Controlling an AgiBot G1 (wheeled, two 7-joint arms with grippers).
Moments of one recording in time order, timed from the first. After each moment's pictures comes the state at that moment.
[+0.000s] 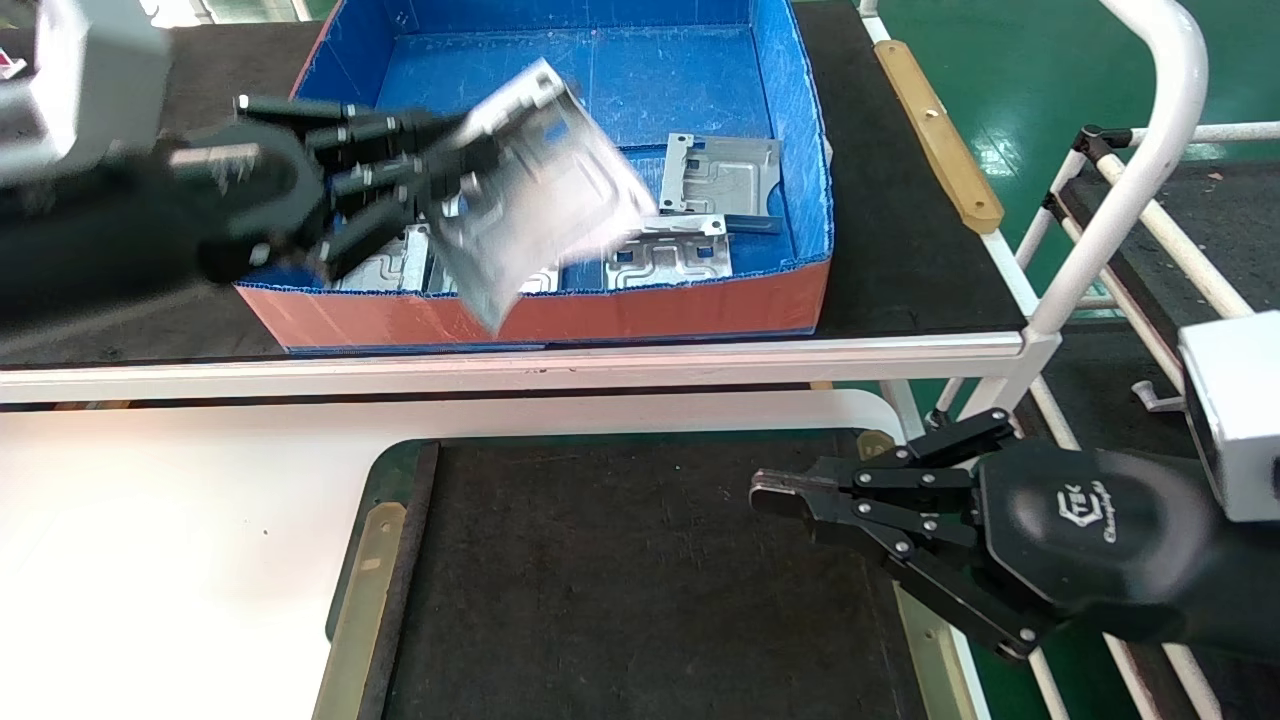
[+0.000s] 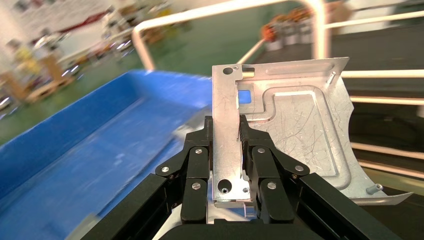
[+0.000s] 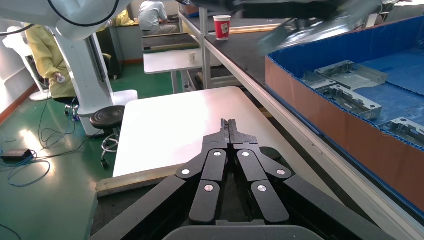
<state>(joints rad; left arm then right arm) -1.38 0.68 0.40 -1.26 0.99 1.06 -0.22 1.08 -0.57 -0.37 1.23 -0.65 -1.44 0.13</state>
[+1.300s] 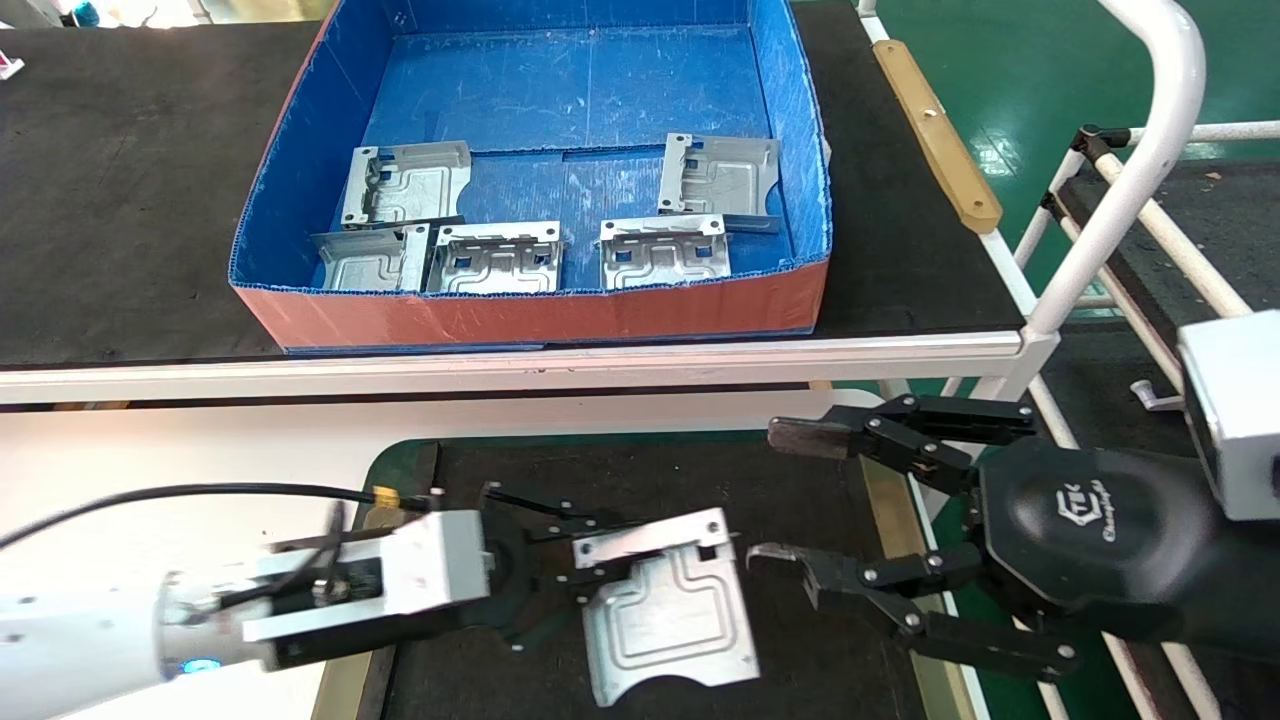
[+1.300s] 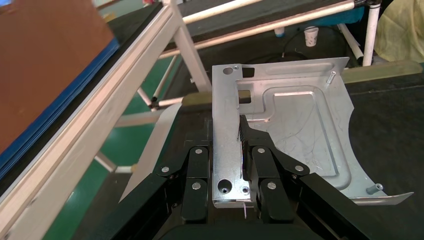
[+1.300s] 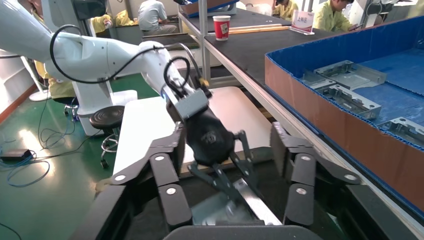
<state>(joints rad) -1.08 0.92 0.45 -1.04 1.04 1.24 0.42 1.08 -0.57 -0.37 1.23 -0.65 -1.44 0.13</state>
